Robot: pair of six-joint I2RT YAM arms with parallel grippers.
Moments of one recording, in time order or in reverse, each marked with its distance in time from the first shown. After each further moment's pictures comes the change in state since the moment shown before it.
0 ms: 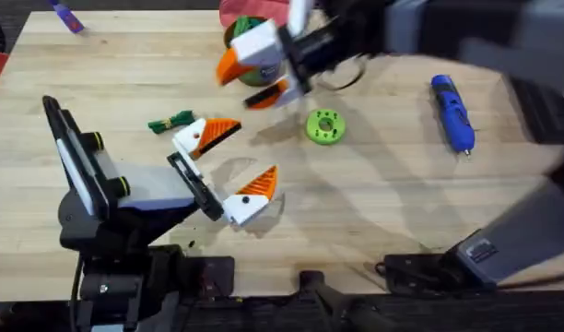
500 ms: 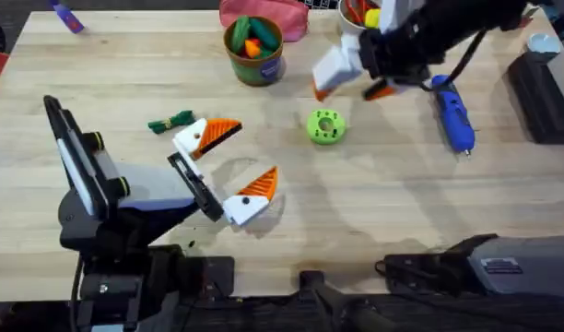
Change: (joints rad) left arm 0.000 0.000 0.000 -0.001 0.007 0.000; right arm -0.105 -0.337 0.051 -0.707 0.894 -0.258
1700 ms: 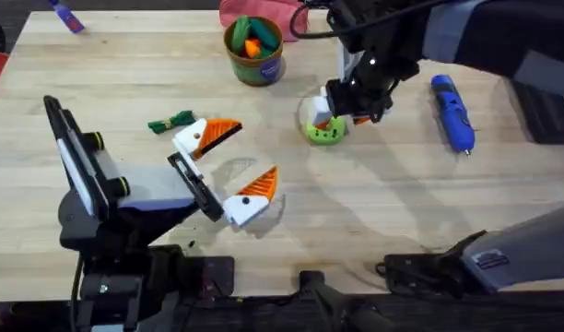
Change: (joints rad) left arm 0.000 0.000 0.000 0.000 0.000 0.000; right arm 0.123 0.183 -0.142 0.162 0.306 0.135
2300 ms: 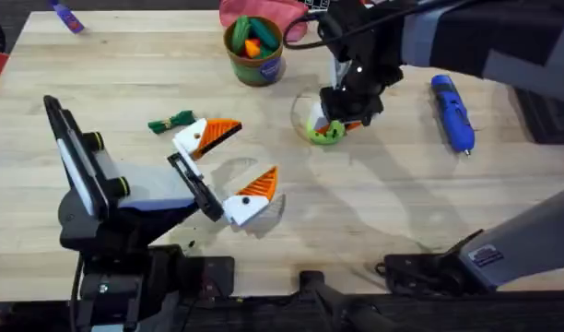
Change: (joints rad) left arm 0.000 0.000 0.000 0.000 0.000 0.000; right arm 0.009 0.072 -0.001 0.028 0.004 0.000
